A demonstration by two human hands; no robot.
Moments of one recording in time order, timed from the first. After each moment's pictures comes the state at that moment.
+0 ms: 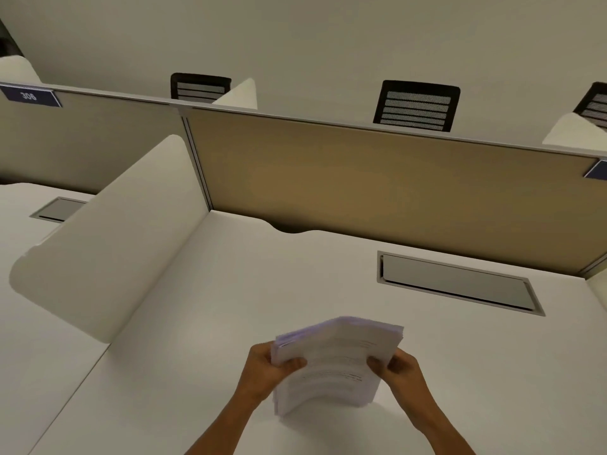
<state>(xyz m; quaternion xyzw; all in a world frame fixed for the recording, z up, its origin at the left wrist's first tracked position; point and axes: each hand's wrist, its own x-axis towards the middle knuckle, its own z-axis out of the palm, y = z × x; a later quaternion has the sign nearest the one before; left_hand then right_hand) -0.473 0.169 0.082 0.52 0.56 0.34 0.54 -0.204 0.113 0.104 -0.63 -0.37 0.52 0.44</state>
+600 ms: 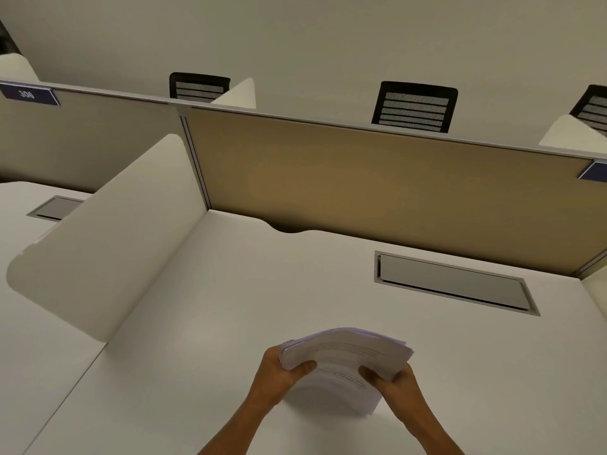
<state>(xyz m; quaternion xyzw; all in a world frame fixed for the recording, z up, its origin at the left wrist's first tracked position) -0.448 0.157 0.091 0.54 0.53 0.34 0.56 -0.211 0.102 0.103 -0.65 -0.39 0.50 0.43</state>
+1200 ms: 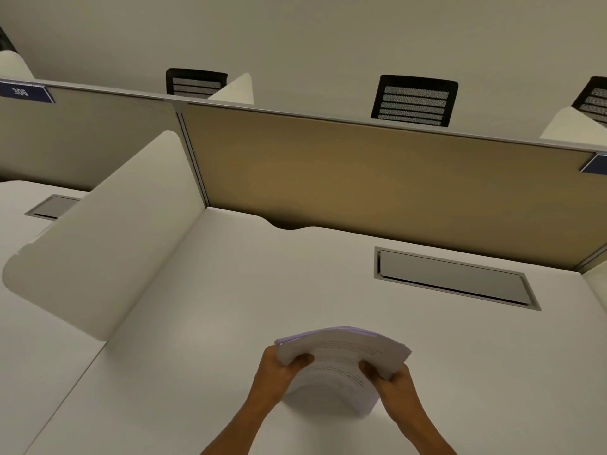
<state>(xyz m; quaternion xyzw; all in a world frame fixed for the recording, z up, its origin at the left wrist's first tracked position) -0.444 0.156 0.088 0.50 0.56 0.35 0.56 -0.220 0.098 0.099 -0.64 -0.38 0.50 0.45</state>
